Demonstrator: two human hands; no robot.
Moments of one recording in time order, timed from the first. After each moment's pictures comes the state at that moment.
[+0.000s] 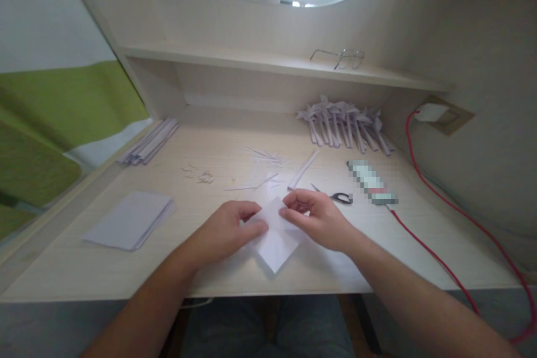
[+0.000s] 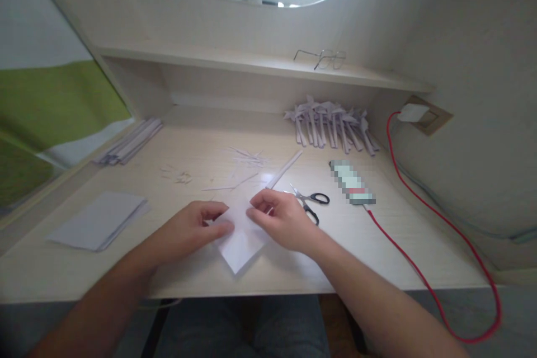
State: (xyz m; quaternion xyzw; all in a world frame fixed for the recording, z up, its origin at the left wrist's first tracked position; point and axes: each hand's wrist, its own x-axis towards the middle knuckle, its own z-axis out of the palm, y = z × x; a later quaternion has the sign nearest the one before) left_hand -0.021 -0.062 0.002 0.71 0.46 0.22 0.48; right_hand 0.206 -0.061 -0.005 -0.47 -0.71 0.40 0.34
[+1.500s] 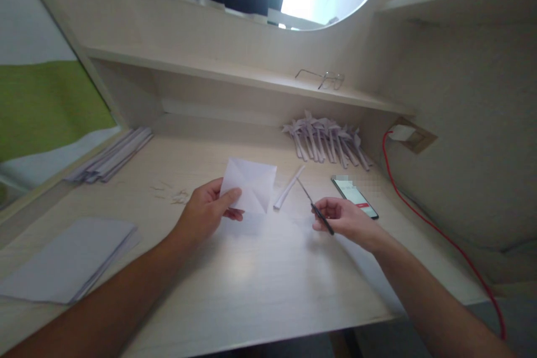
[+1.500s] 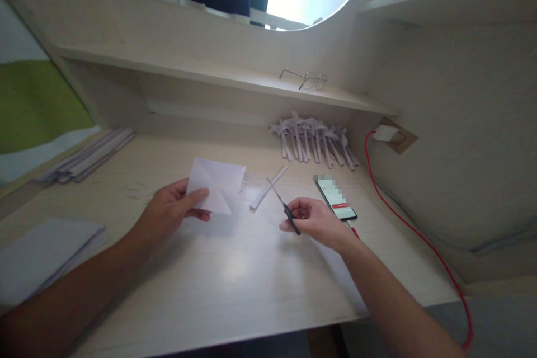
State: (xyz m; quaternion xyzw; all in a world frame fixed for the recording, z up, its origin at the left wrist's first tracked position) left_hand -0.011 0.002 0.000 0.53 0.45 0.46 0.55; right_hand 0.300 -0.035 0.007 -0.58 -0.61 0.47 0.27
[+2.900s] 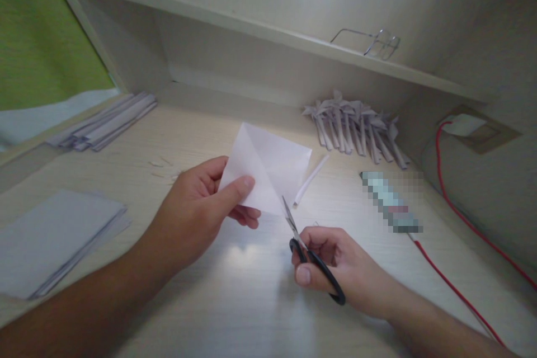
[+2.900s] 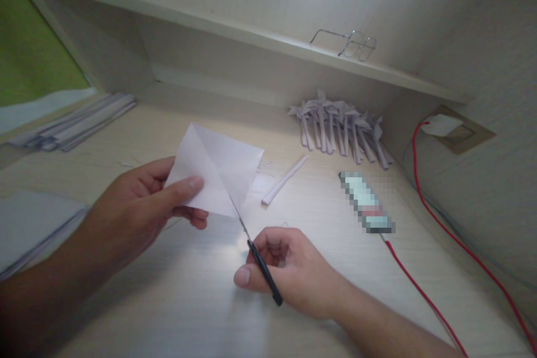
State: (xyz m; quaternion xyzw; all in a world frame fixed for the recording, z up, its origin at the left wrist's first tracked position) left_hand -0.011 -0.013 0.010 0.51 0.45 0.48 0.56; right_hand 0.224 -0.059 -0.008 -0.49 -0.51 0.67 0.23
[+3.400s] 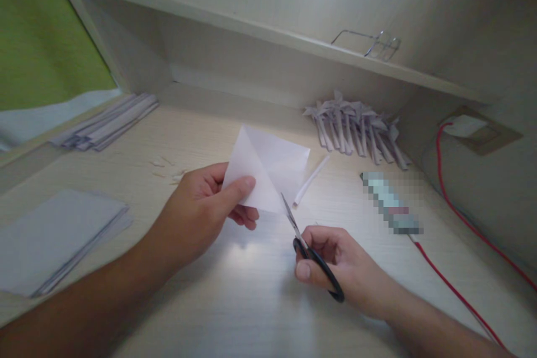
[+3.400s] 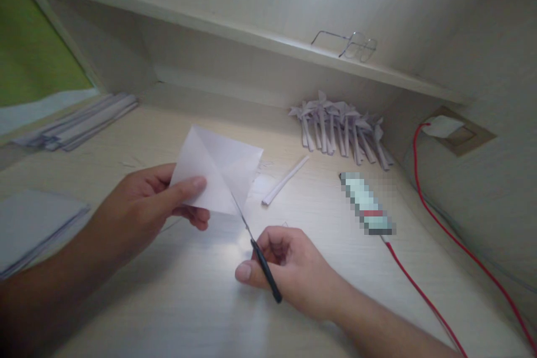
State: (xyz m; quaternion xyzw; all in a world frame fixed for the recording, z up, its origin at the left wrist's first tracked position) left_hand -0.011 -0.014 0.018 0.52 0.47 0.45 0.54; right_hand 0.225 -0.059 -0.010 -0.49 -0.51 0.66 0.24
